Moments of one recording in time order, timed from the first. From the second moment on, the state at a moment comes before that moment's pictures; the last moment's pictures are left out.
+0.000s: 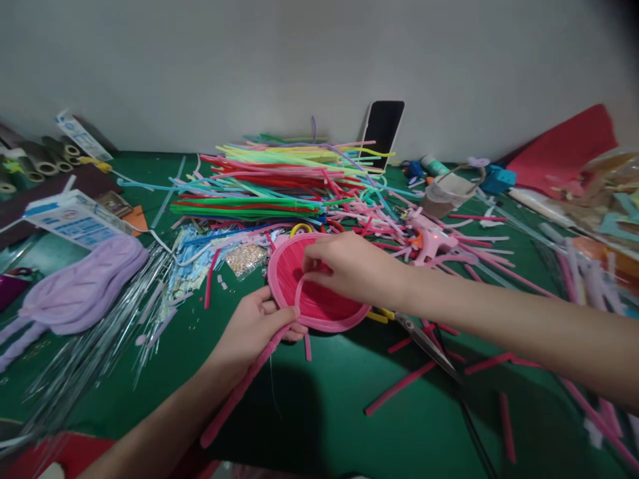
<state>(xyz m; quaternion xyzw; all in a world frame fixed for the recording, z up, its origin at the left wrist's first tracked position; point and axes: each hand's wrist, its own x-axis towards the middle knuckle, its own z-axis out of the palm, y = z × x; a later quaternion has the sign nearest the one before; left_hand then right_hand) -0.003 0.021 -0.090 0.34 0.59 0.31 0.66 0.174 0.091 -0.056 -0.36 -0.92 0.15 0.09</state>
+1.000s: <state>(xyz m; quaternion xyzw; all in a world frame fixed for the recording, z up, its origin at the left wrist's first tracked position) -0.059 -0.010 -0.080 0.87 0.46 0.11 0.13 0.156 0.082 -0.075 -0.35 -0.91 0.21 0.04</state>
